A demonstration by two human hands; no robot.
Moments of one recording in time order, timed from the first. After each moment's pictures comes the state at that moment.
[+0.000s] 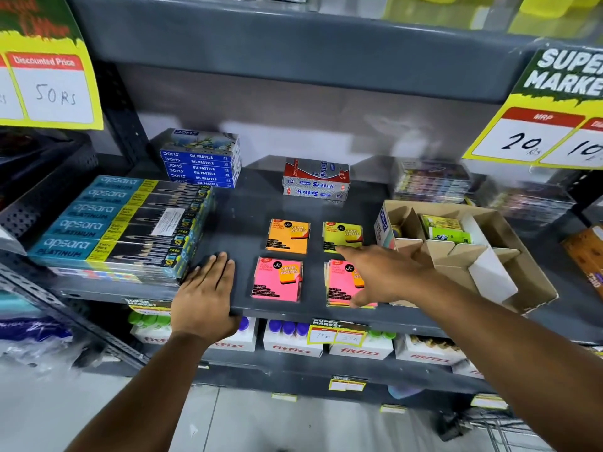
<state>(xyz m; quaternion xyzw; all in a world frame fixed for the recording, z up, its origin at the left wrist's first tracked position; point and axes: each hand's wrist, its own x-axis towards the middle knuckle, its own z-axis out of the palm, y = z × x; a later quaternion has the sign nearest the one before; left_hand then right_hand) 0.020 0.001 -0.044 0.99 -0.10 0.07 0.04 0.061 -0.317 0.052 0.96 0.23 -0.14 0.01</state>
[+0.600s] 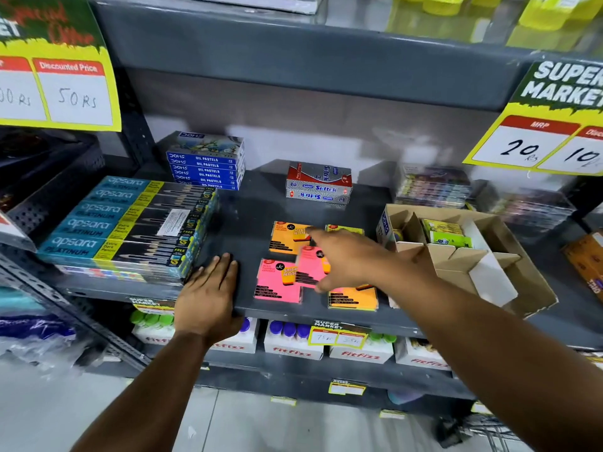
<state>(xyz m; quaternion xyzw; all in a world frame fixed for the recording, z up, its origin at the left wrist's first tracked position) 0.019 0.002 -0.045 0.99 -0.10 0.07 0.06 0.075 -0.263 0.073 0.96 0.25 -0.11 -0.05</state>
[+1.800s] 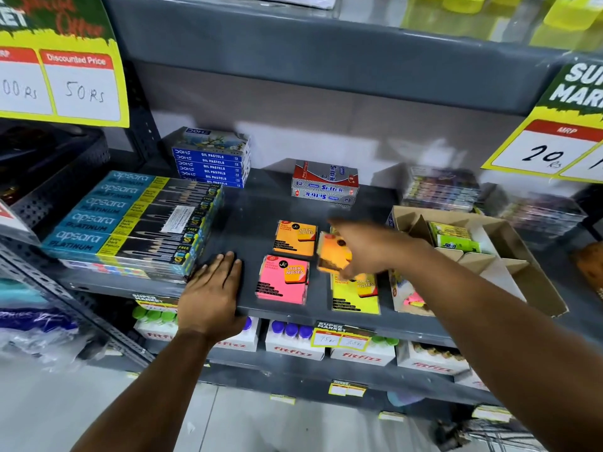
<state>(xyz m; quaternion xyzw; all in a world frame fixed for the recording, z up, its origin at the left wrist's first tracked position) 0.022 0.003 -0.052 0.99 -0.09 0.07 0.05 0.099 -0.285 0.083 0.96 0.23 -0.16 -0.01</state>
